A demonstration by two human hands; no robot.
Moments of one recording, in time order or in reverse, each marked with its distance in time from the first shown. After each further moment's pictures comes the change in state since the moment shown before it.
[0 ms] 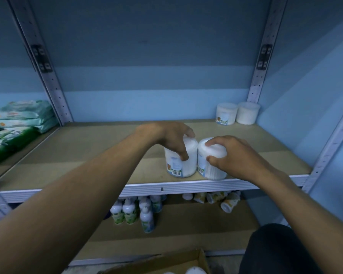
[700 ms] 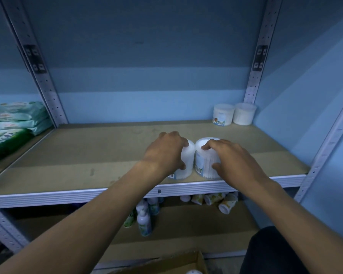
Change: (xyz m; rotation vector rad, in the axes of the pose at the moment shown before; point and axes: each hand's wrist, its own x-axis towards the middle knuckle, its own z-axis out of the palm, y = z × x) left_hand -0.013 0.006 0.056 0.035 0.354 -0.063; right_hand -0.012 -0.005 0.013 -0.221 0.093 -0.091
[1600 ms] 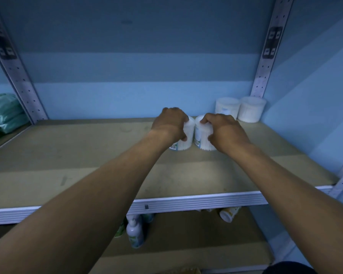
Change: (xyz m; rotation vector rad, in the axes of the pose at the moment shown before) left_hand 0.142 -0.020 0.035 -0.038 0.086 -0.075; right_hand 0.127 0.060 0.056 0.011 0.053 0.079
